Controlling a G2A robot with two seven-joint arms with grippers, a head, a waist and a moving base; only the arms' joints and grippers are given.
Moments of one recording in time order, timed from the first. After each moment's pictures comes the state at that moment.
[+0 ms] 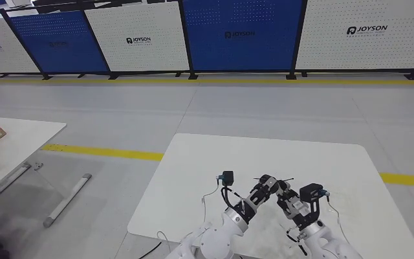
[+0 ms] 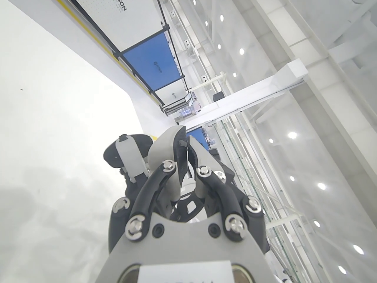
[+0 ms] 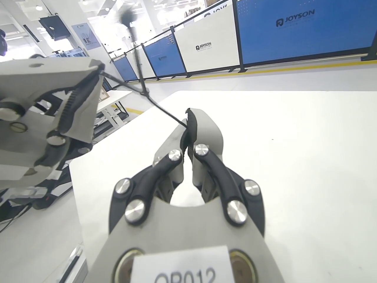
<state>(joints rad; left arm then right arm) 1.45 -1.38 -0.91 -1.74 0.09 -0.09 0.07 -1.51 -1.22 1.20 -1.63 -0.92 -0.33 -0.01</state>
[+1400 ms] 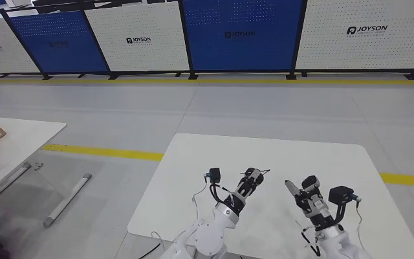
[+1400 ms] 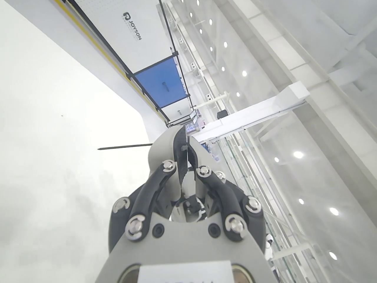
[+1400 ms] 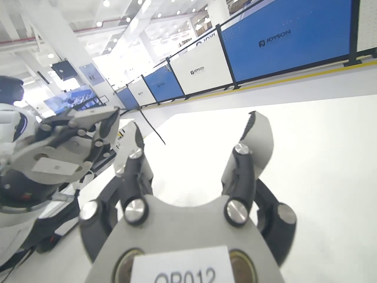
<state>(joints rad) 1.47 -1.38 -0.98 -1.72 0.05 -0.07 0.14 -1.60 -1.21 1.34 -1.71 -0.76 -0.34 -0.12</state>
